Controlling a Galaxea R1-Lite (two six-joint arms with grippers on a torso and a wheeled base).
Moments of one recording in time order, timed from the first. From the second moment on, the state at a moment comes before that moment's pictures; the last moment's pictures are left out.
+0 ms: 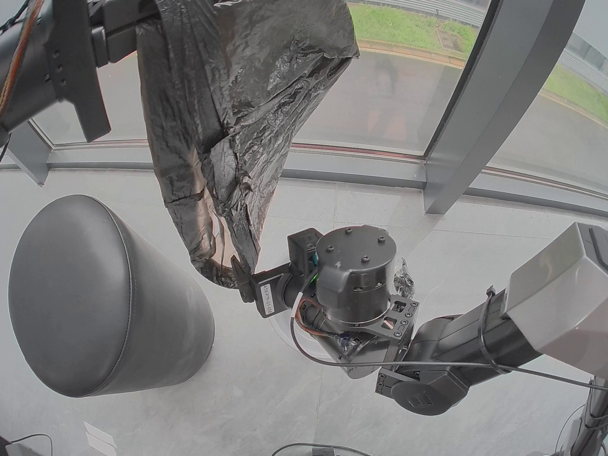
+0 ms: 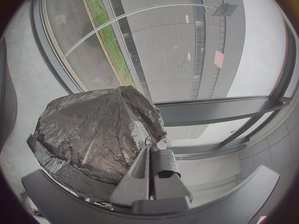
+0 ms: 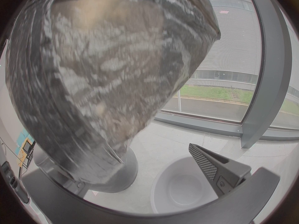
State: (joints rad) left arm -0.78 1.30 -1.35 -0.08 -0.18 -1.03; right arm 0.96 2.11 -1.10 -0.95 -0.44 0.02
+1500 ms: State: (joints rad) left arm -0.68 1.26 -1.14 -0.11 -0.17 -0.89; right arm 0.80 1.79 -0.91 -0.34 -0.14 -0.04
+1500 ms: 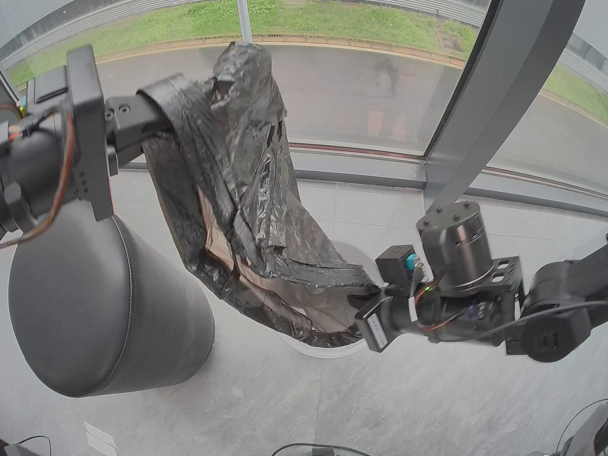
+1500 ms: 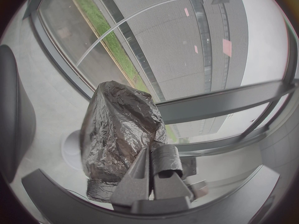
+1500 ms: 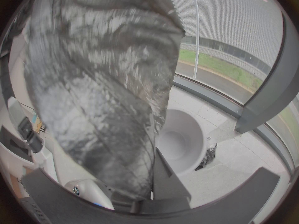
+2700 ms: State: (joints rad) left arm -0.70 1.24 -0.66 -0.14 0.13 -0.45; right arm 0.56 1.48 -1.45 0.90 0.12 -0.10
